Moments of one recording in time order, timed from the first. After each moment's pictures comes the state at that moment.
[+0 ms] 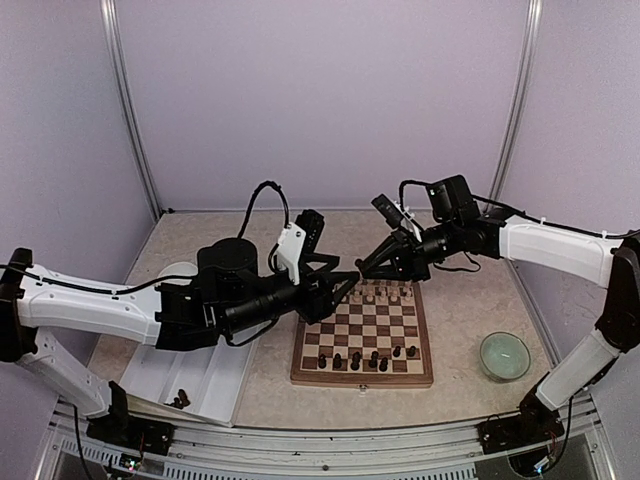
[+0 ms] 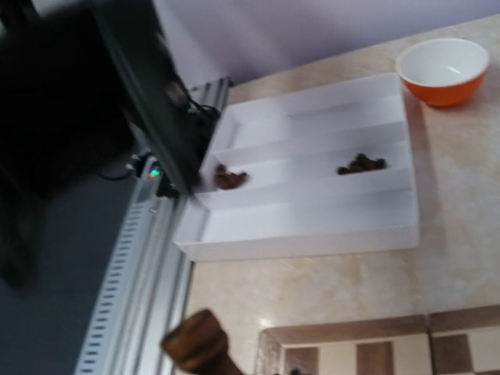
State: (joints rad) left arm -1.20 1.43 0.92 0.44 -0.22 -0.16; right arm 0.57 1.53 1.16 -0.30 -1.11 -0.26
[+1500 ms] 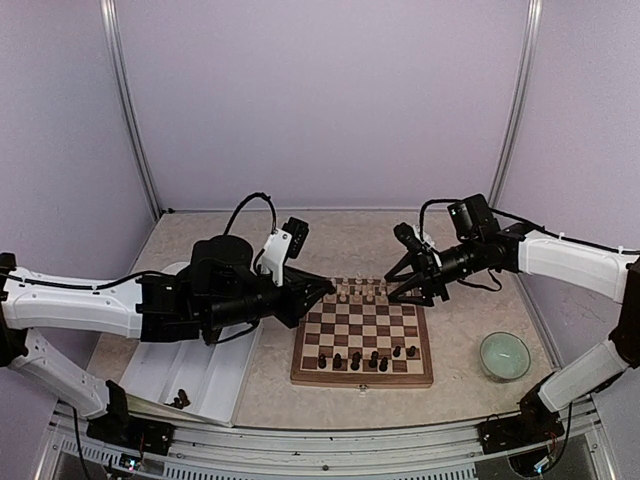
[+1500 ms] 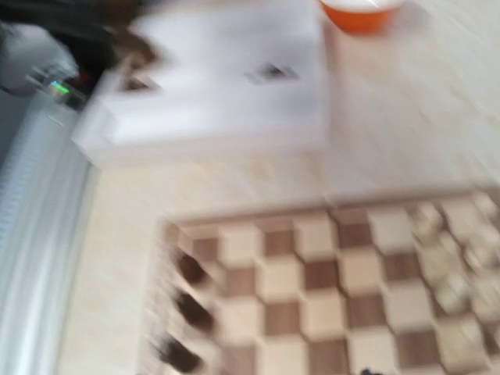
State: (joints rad) left arm -1.14 1.38 0.94 0.18 -0.15 -0.32; right arm 0.49 1.41 1.01 -0.40 -0.97 -0.55
